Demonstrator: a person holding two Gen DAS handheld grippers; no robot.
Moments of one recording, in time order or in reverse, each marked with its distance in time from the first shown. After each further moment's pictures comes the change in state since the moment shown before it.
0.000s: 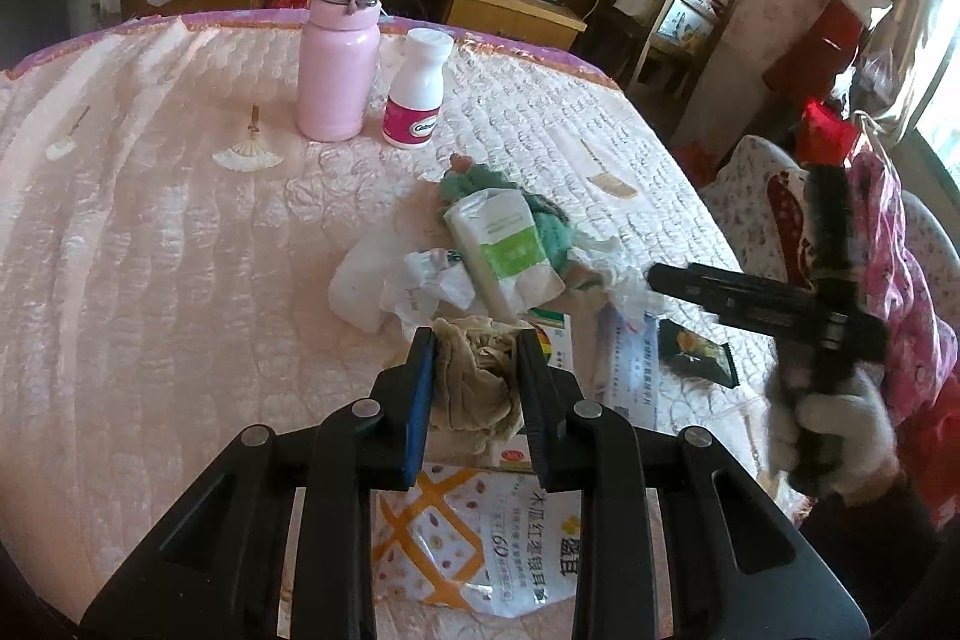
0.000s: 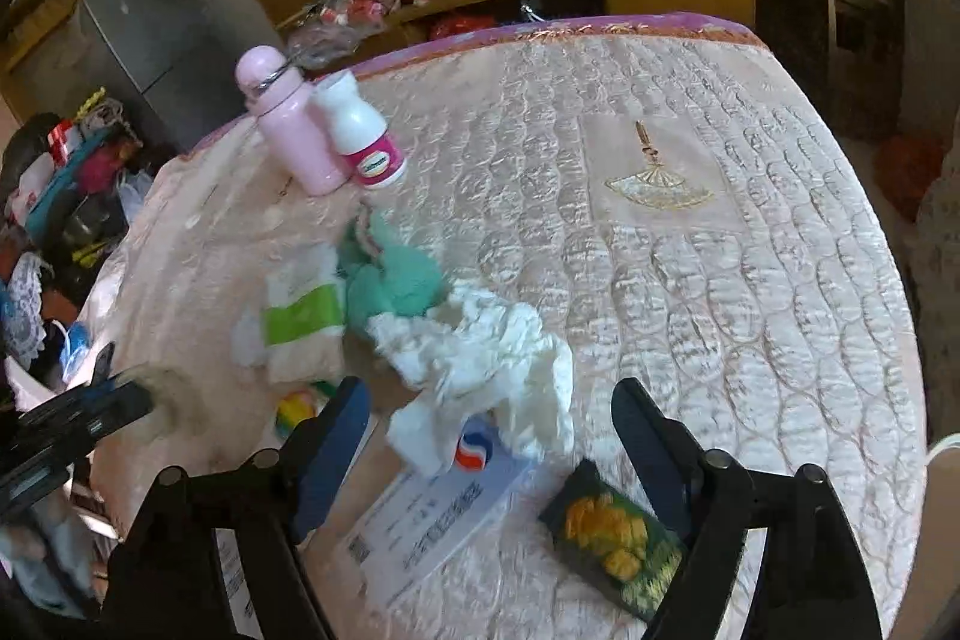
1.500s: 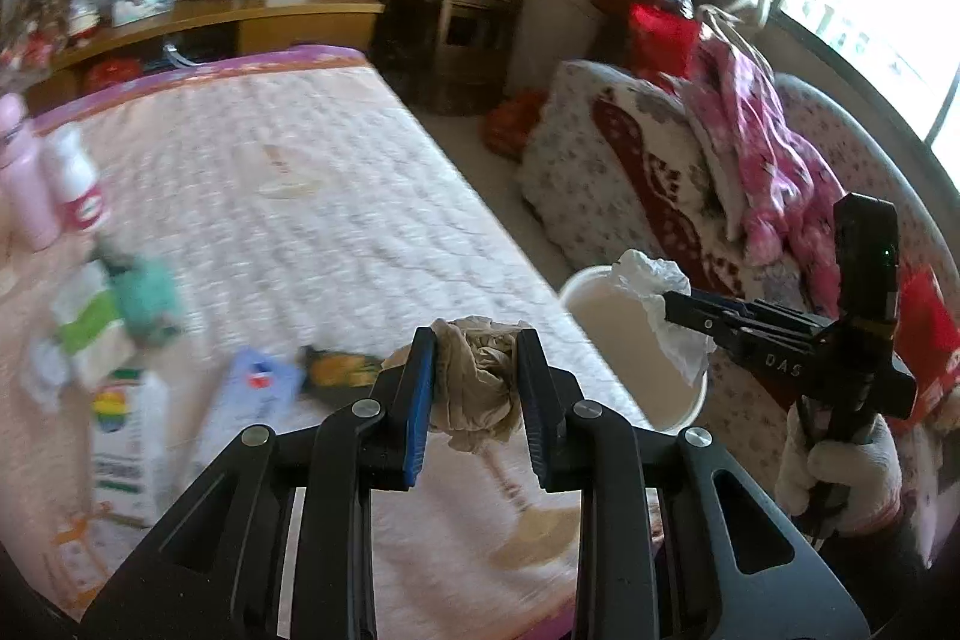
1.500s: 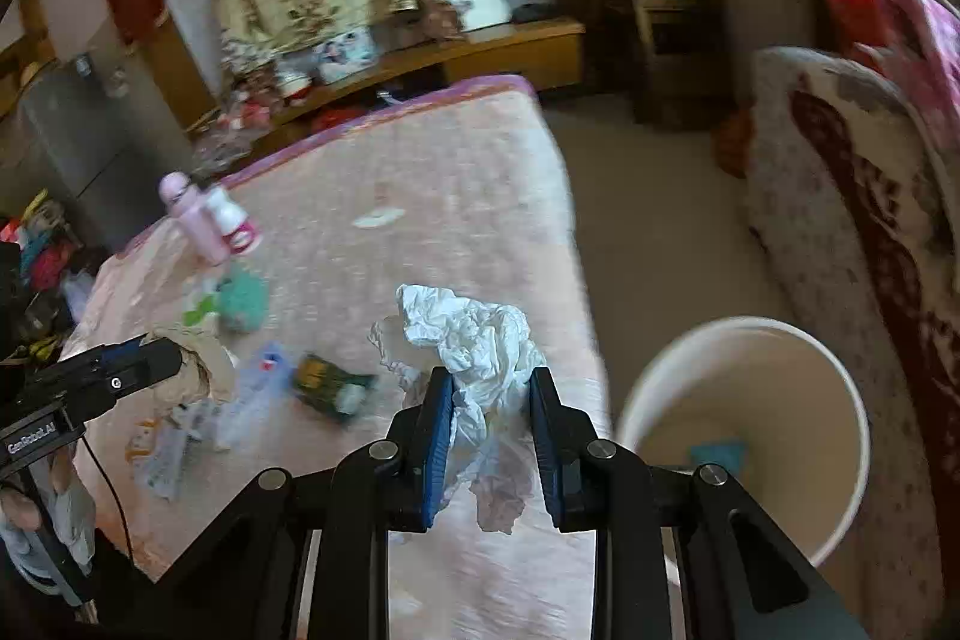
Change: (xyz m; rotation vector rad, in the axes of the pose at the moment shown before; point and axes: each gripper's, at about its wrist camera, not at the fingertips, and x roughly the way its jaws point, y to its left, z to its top) left arm 0.043 -0.259 -0.015 0.303 0.040 -0.238; right arm -0.205 -0.156 -0.122 0.208 -0.193 -0.212
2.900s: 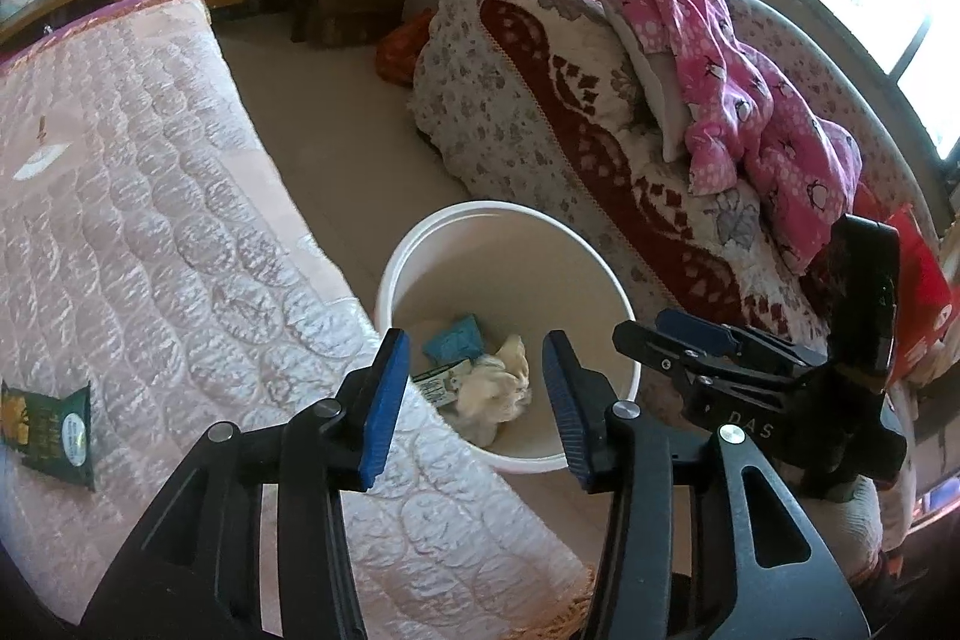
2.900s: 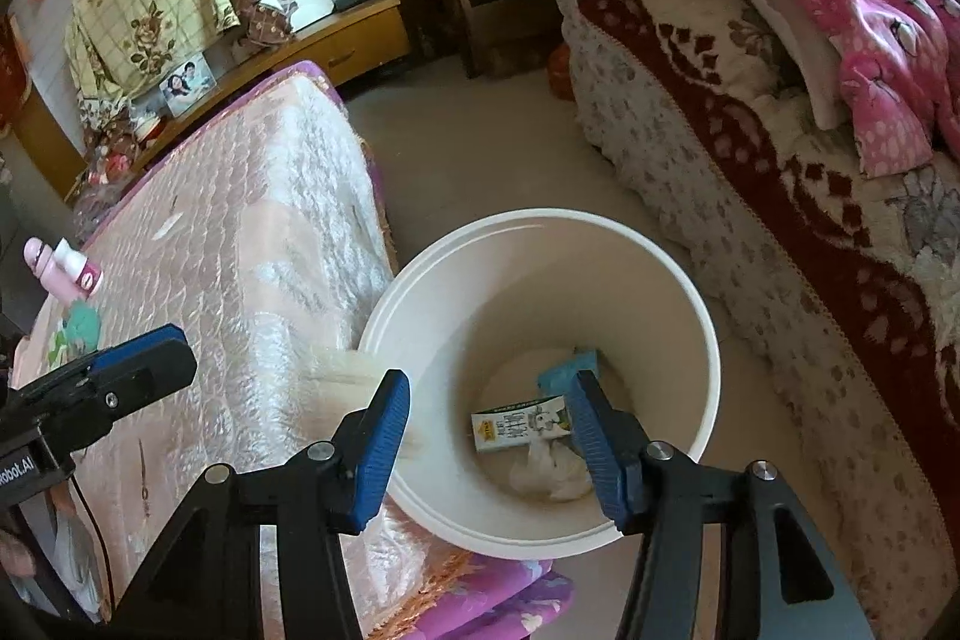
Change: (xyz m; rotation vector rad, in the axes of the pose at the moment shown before) left arm 0.147 -0.115 -0.004 0.066 0.163 -0.154; right arm 0.002 -0.140 -0.056 0.216 0.050 -0.195
